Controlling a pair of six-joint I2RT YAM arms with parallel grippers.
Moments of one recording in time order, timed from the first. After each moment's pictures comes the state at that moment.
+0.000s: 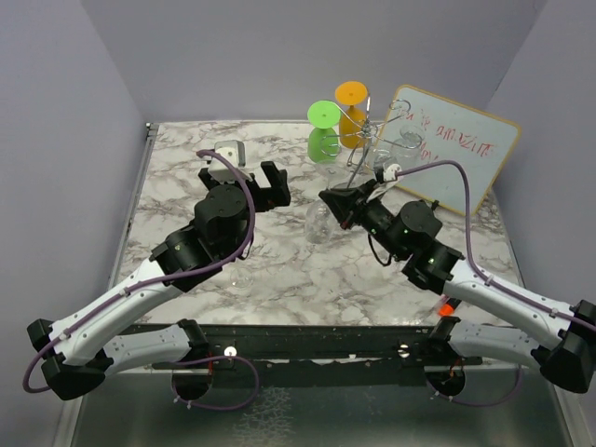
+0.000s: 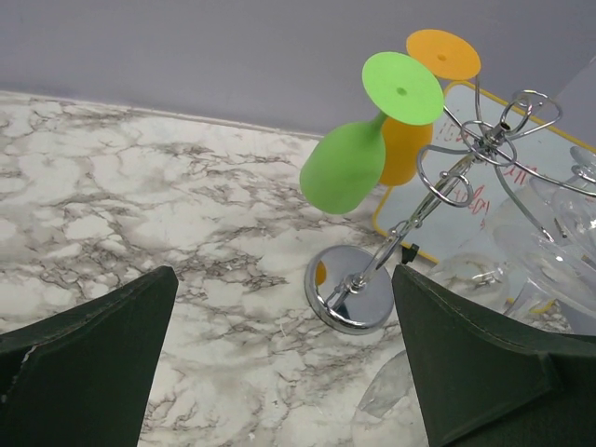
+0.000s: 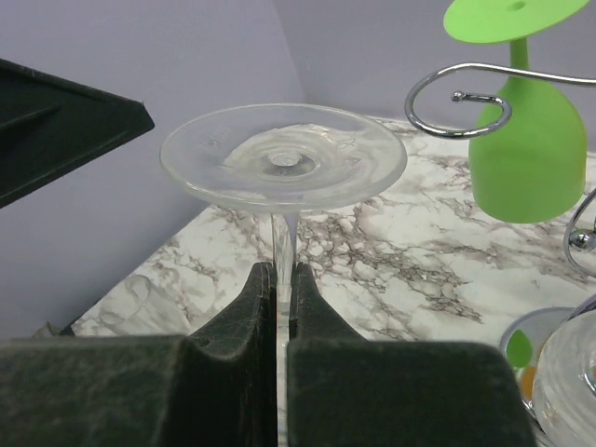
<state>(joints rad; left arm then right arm) -0.94 0.98 1.15 -0.26 -0.76 -0.39 0.84 1.02 0.80 0.35 0.11 0.27</state>
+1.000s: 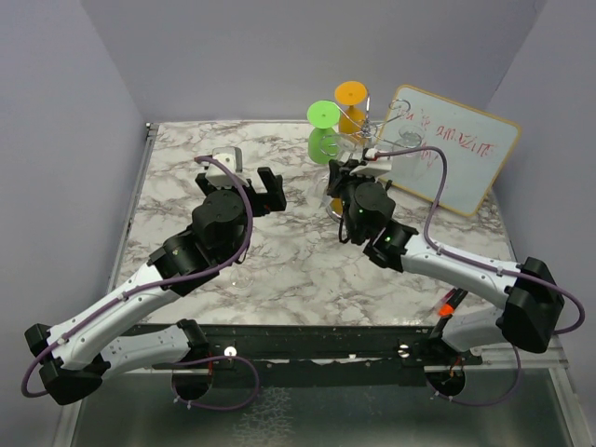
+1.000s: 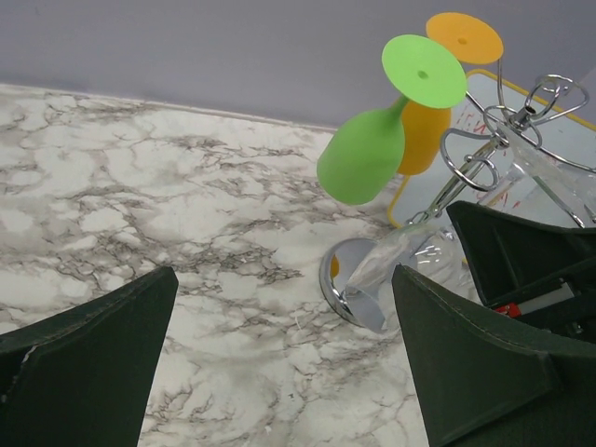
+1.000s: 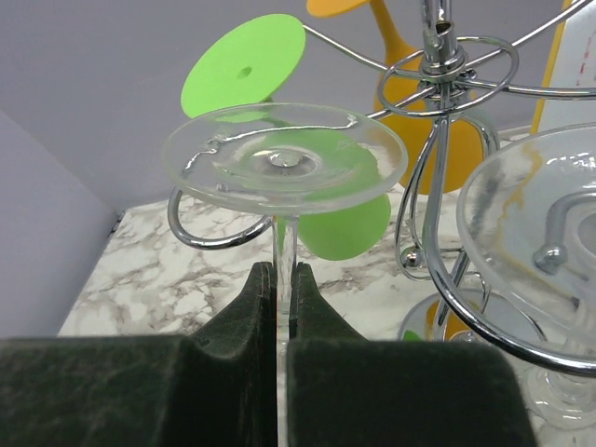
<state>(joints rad) -0.94 0.95 1.09 -0.26 -0.76 -0.38 0.92 1.36 0.97 0.50 0.79 0.28</state>
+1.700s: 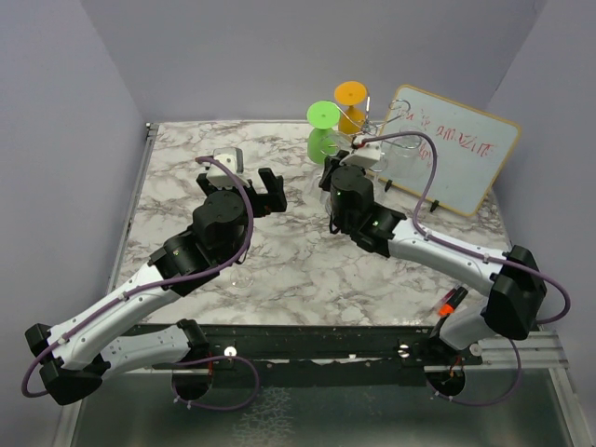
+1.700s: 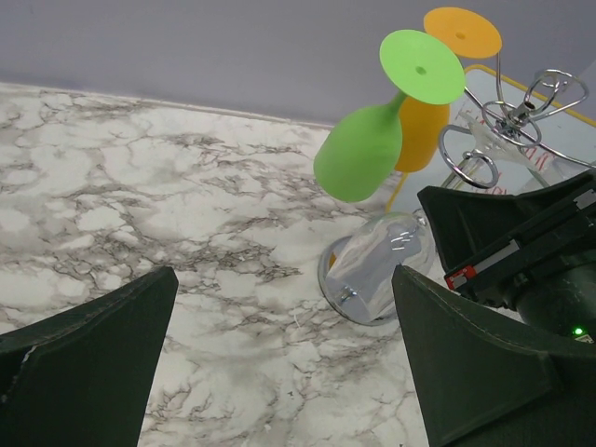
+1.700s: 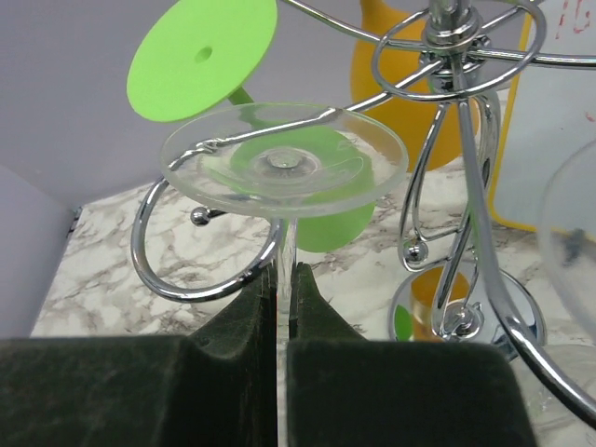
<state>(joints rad) -0.94 0.94 1.08 -0.25 -0.76 -0.38 0.91 1.48 1.16 0.24 0.89 0.42</state>
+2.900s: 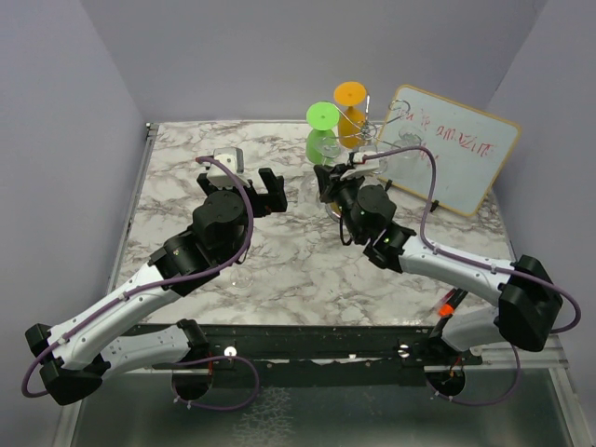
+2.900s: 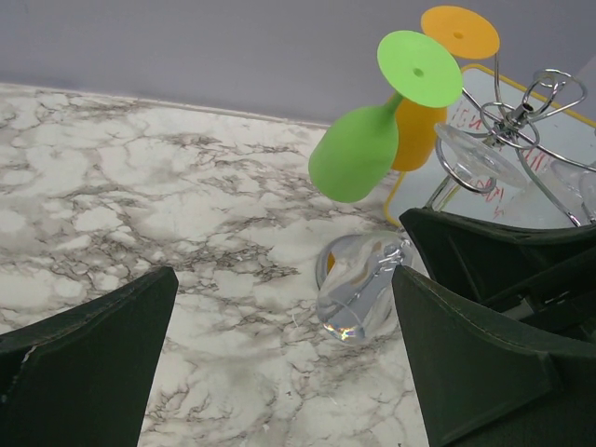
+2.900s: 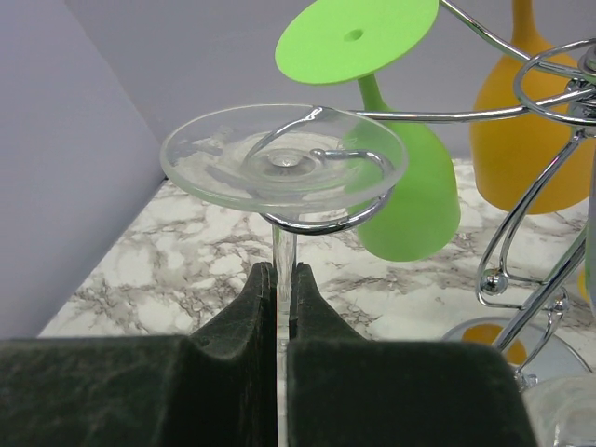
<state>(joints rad) -0.93 0.94 1.08 -0.25 -0.75 -0.38 0.89 1.39 0.94 0.57 0.53 0.21</state>
